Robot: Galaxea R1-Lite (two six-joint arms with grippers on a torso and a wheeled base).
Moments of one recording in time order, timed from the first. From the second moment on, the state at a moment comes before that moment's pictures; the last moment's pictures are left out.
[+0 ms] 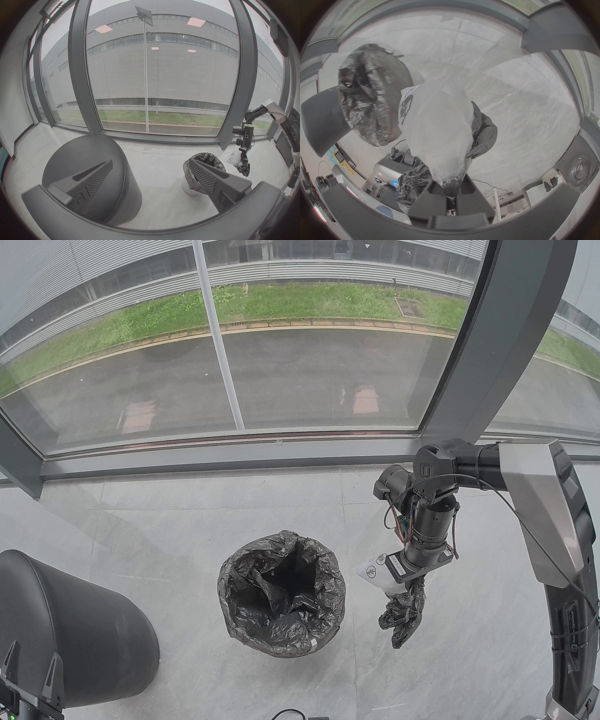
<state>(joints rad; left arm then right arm) 0.01 0.08 -0.02 -0.06 0.11 -0.08 0.45 2.41 -2.00 1.11 -0.10 0.19</state>
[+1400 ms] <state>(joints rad) 0.00 0.01 -0.02 -0.02 0.03 -0.05 0.91 2.31 -2.00 1.05 -0.29 0.32</state>
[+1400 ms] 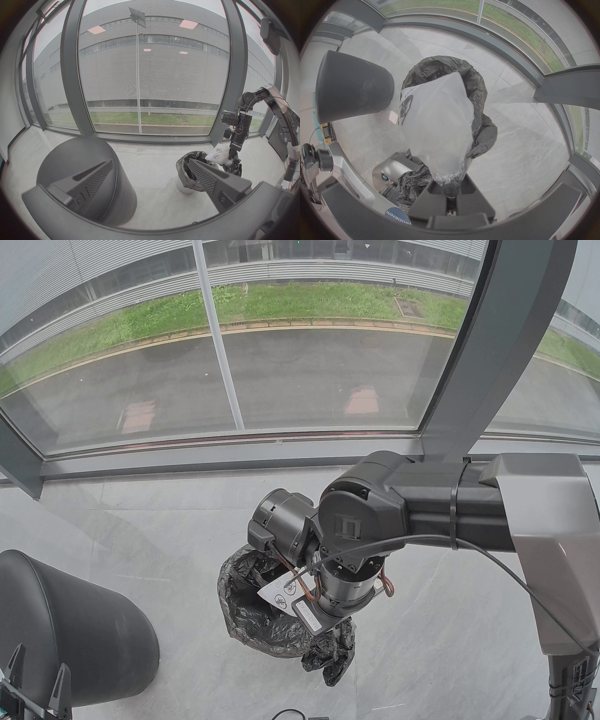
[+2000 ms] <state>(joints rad) 0.00 0.01 -0.02 -0.01 0.02 0.01 0.90 2.32 -2.00 0.90 -0.32 0.32</state>
